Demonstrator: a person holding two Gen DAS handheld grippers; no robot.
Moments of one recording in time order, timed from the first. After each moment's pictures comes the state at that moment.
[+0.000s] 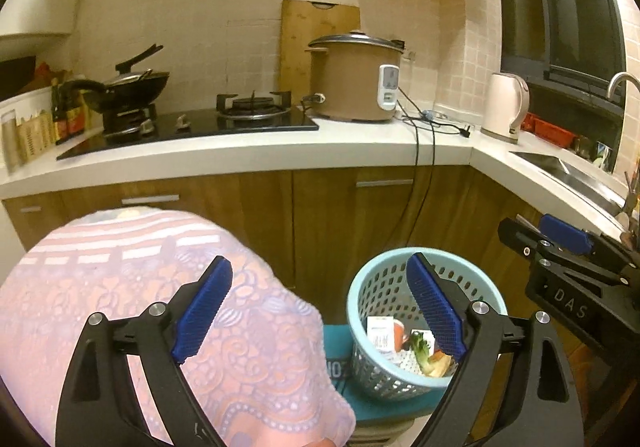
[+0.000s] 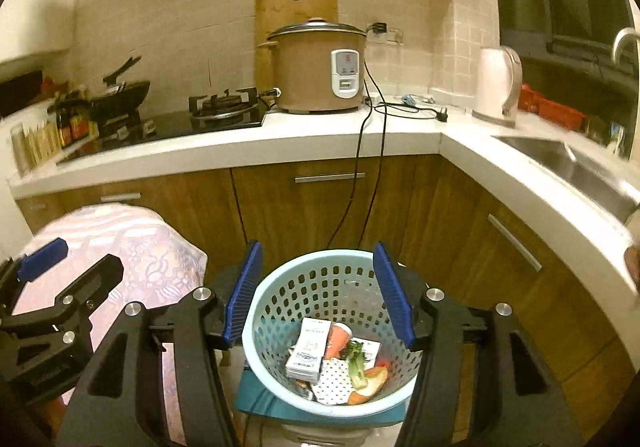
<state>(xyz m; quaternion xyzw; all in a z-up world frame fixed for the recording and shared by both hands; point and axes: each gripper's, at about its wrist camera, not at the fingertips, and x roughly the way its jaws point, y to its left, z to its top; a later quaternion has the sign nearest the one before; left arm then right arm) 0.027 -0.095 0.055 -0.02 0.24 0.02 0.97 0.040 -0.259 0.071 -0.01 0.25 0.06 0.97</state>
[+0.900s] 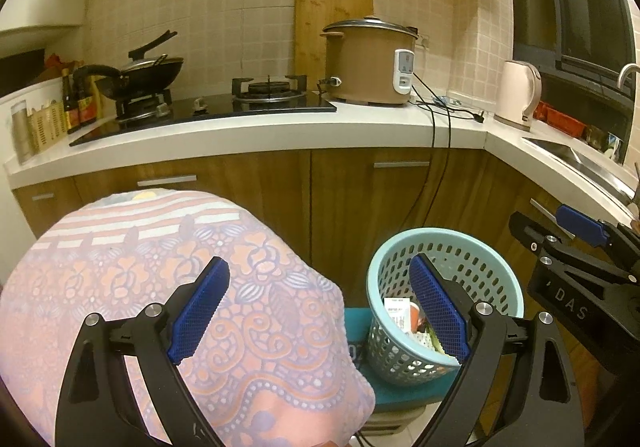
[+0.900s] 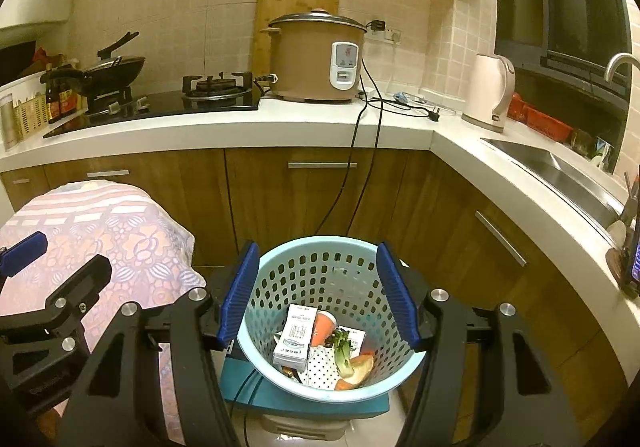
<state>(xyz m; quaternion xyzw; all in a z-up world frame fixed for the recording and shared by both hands) 0.017 -0.083 0.041 -0.02 0.26 0.04 0.97 0.029 -0.236 0.060 -0.04 0.26 0.02 0.97</state>
